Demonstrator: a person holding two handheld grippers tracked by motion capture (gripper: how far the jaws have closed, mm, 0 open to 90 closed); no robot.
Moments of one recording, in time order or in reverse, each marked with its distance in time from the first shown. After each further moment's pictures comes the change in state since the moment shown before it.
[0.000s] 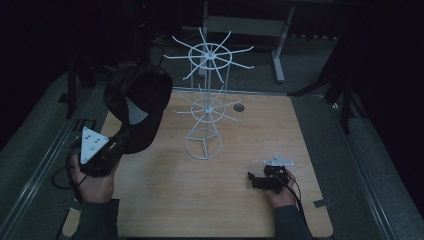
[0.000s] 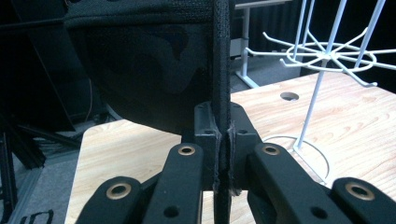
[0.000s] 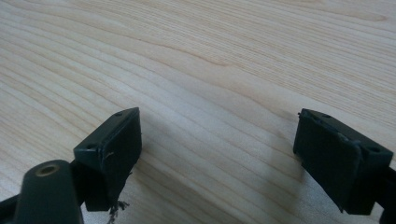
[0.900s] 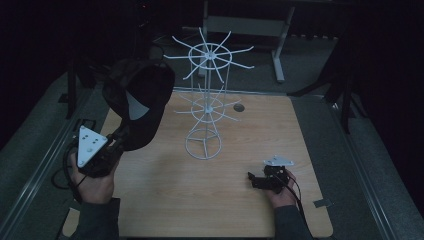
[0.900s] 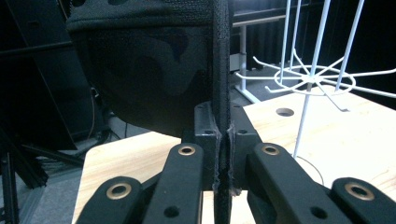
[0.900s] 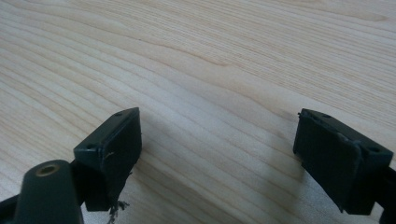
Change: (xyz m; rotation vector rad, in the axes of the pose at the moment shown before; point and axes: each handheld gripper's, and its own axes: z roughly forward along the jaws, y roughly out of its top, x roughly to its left) left arm -0.009 0.016 -0.012 -0.064 0.003 0.029; right arm 0.000 0.000 0.000 0.001 0.000 0.000
